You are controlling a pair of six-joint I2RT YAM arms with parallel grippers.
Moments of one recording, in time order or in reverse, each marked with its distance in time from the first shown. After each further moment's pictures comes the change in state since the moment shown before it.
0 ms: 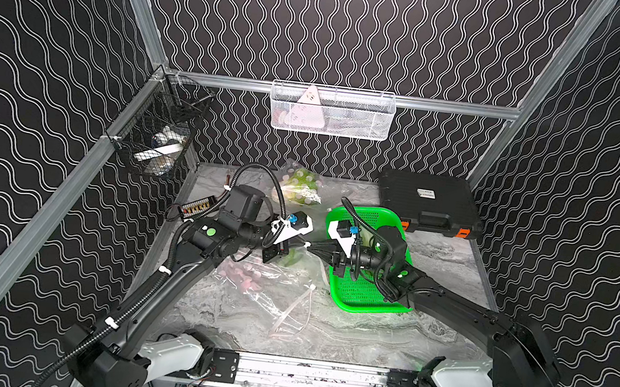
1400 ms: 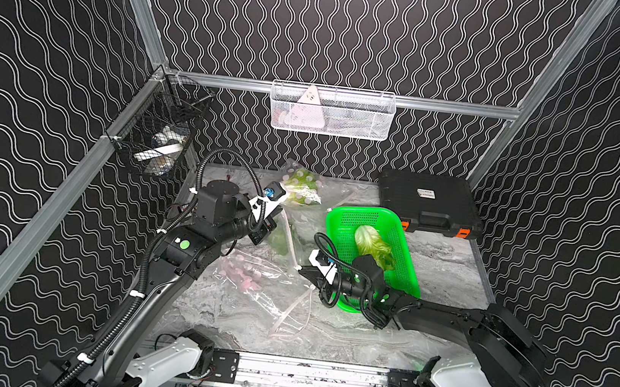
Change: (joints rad) left arm 0.063 -0.117 0.013 0.151 -0.361 -0.234; right arm 0.185 0.064 -0.206 0.126 0.350 -0.044
